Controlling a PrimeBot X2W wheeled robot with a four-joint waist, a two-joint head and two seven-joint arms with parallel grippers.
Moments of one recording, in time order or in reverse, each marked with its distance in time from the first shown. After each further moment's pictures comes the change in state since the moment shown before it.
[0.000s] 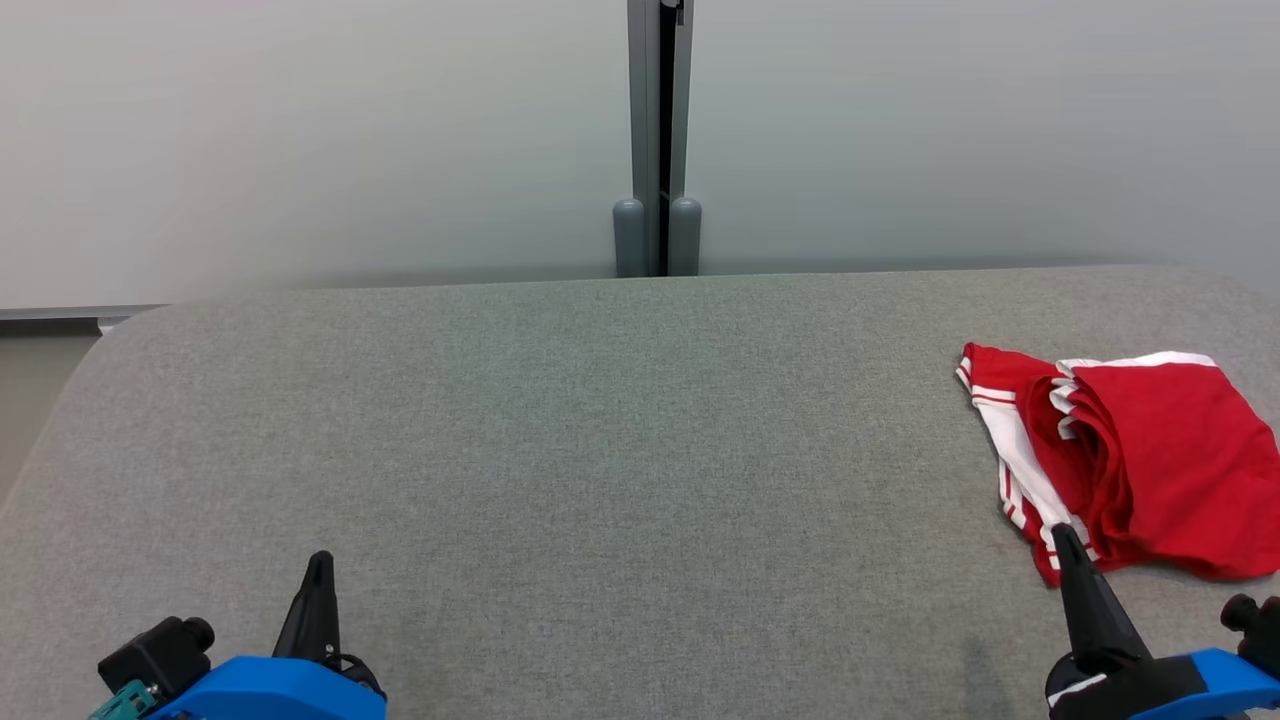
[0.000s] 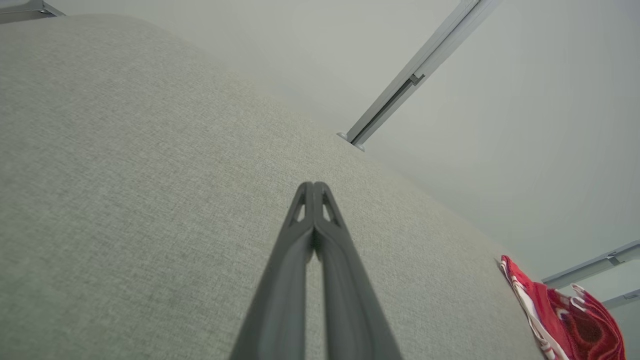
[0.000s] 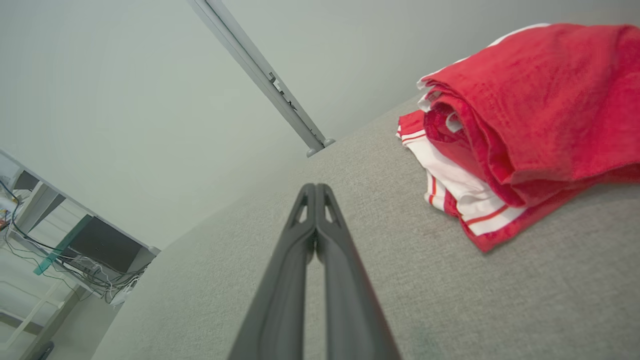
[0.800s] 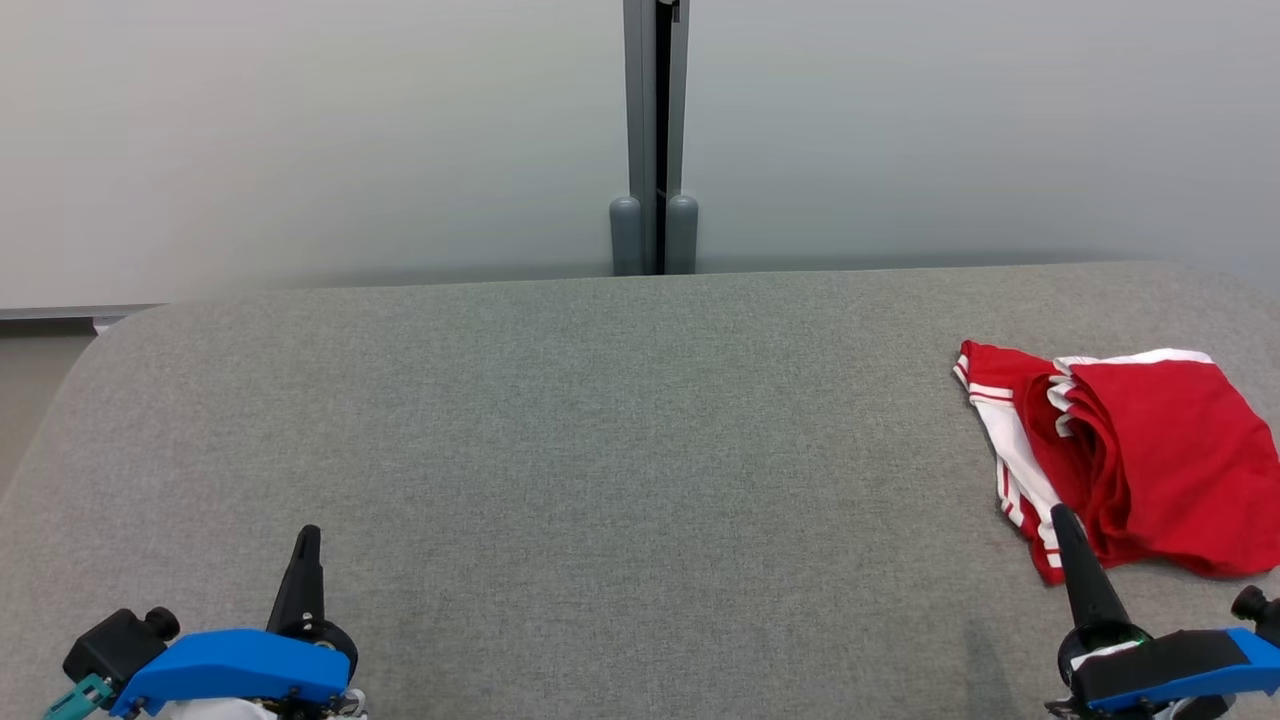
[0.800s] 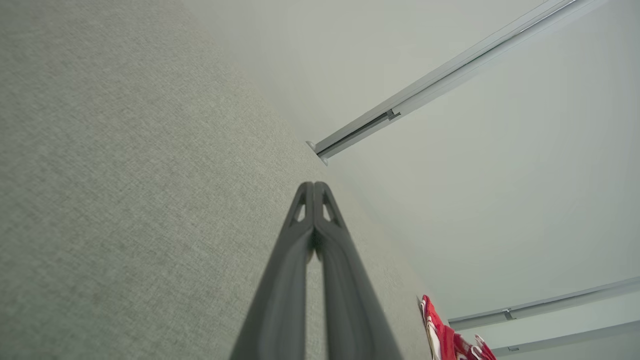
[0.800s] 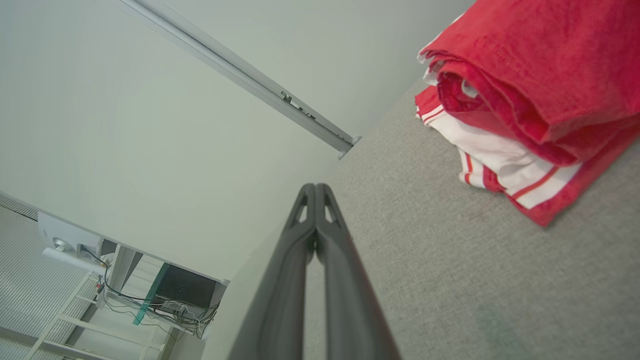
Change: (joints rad) left arm -0.040 -0.047 0.091 0.003 -0.265 -0.048 0.066; right arm -0.059 -0.003 -0.001 0.064 0.319 0.000 0.026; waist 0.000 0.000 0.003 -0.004
